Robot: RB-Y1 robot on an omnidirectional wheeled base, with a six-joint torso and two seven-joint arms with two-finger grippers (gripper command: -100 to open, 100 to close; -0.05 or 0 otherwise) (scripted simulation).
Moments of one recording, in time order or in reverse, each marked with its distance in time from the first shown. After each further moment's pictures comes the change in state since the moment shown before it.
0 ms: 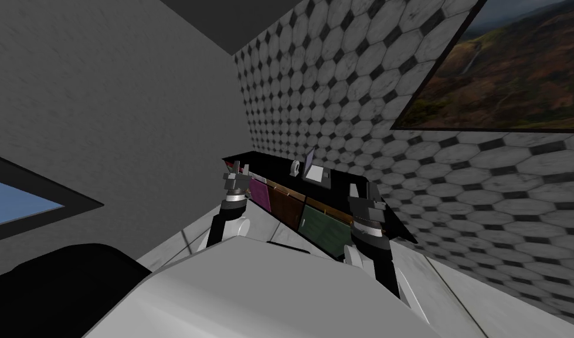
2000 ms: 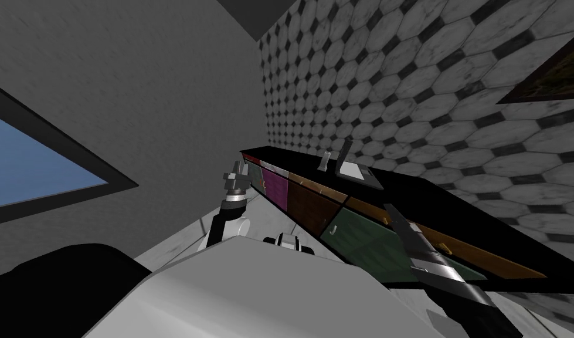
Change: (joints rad) left arm 0.000 0.000 0.000 0.000 0.000 0.000 0.000; right arm 0.247 -0.299 -0.373 0.073 0.143 0.179 0.090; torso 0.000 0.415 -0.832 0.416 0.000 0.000
